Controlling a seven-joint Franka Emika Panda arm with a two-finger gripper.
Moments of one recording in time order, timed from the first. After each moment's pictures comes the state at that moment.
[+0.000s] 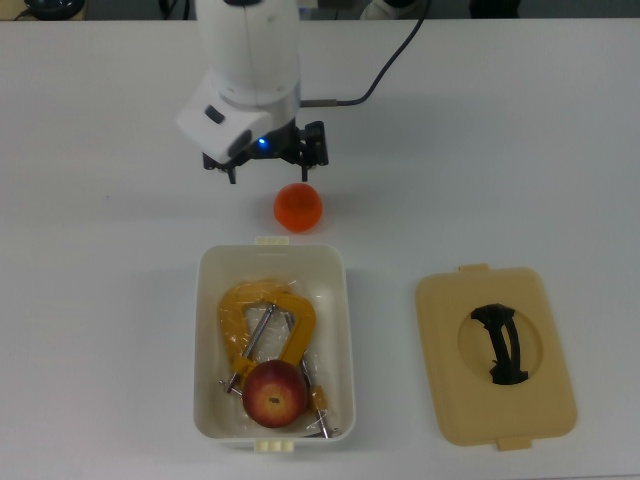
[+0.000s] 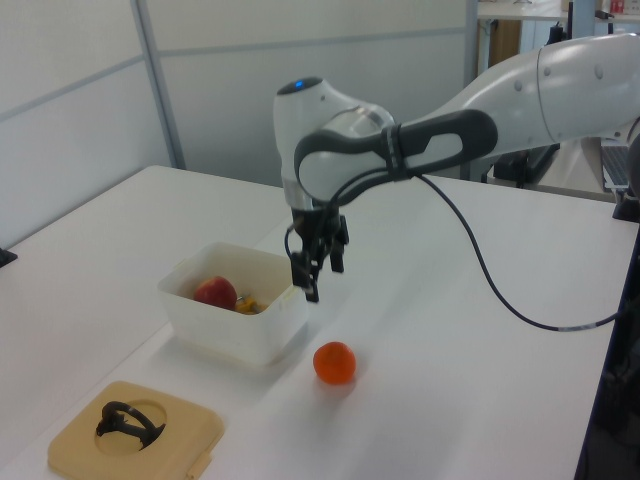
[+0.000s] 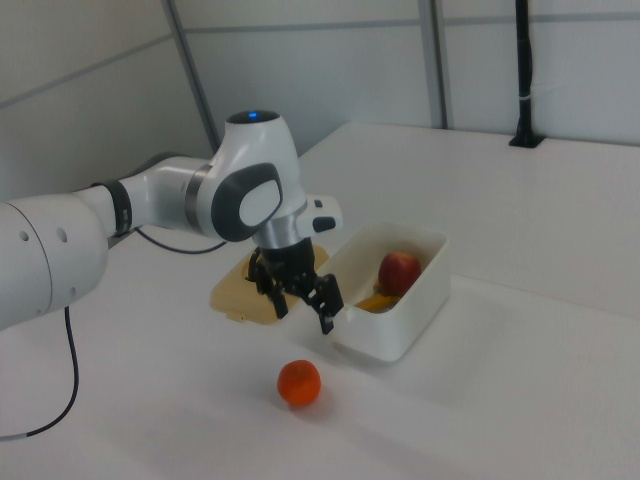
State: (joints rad) arm -0.05 0.30 0.12 -1.60 -0.04 1.87 0.02
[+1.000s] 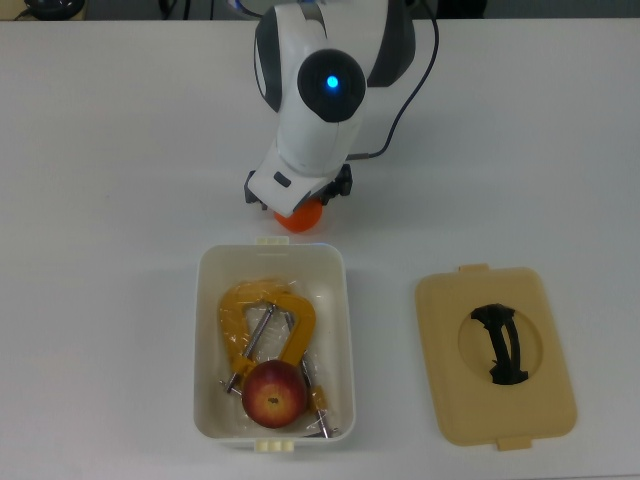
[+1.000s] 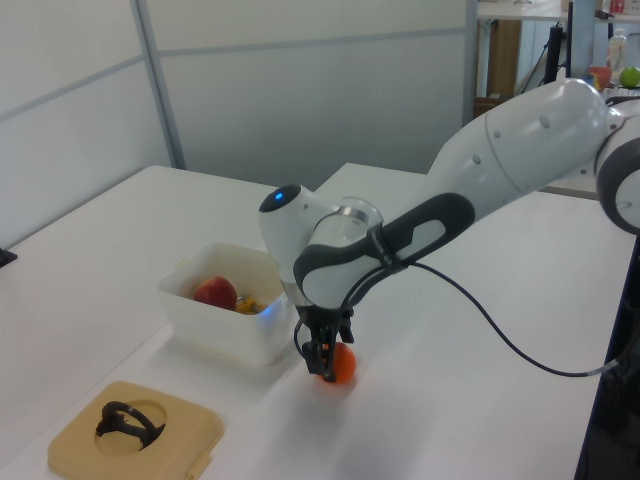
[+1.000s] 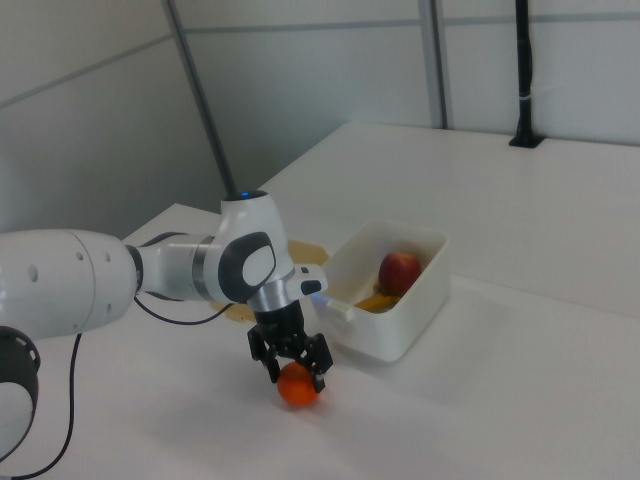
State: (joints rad) arm 0.04 0.42 0.12 -1.76 -0.18 2.01 0.10
